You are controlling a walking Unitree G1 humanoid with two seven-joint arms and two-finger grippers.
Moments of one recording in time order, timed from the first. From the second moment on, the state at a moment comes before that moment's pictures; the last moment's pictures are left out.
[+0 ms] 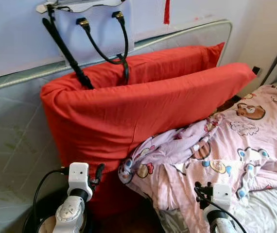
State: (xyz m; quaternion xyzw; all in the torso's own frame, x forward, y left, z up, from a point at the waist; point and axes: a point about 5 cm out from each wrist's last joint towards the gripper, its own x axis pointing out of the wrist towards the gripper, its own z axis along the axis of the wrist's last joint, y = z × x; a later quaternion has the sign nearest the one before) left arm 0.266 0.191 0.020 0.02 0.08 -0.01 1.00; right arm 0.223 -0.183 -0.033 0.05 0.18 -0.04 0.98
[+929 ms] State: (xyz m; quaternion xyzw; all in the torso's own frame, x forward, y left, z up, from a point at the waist) left arm 0.266 0.190 0.020 0.02 0.09 -0.02 1.00; right arm 0.222 -0.178 -0.039 0.06 0.20 -0.02 0.98
